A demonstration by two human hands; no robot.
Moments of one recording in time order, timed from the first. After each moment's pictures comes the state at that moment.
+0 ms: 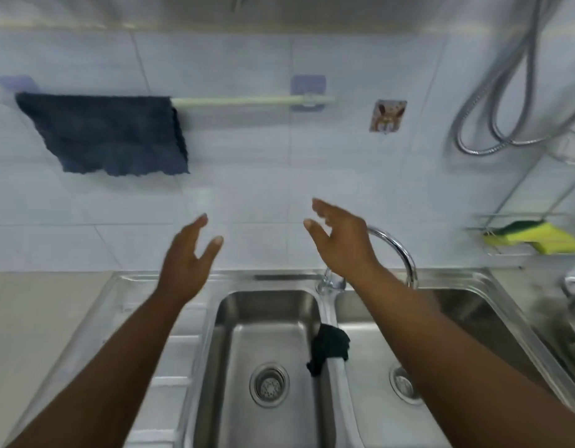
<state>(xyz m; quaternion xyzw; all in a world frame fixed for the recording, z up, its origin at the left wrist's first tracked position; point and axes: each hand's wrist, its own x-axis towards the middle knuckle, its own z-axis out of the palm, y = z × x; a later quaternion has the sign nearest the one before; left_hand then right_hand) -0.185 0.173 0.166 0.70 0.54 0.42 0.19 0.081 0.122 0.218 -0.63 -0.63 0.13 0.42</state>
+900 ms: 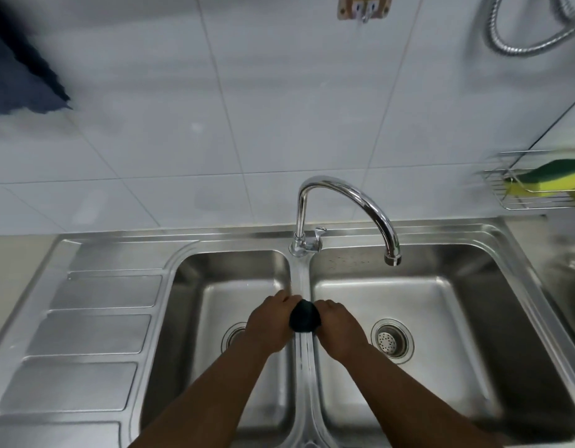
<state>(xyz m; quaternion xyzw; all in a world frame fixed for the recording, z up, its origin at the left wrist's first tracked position) 0.011 0.124 -0.061 0.84 0.48 -0.01 0.26 0.179 0.073 -0.067 -0.69 -0.68 0.24 0.07</state>
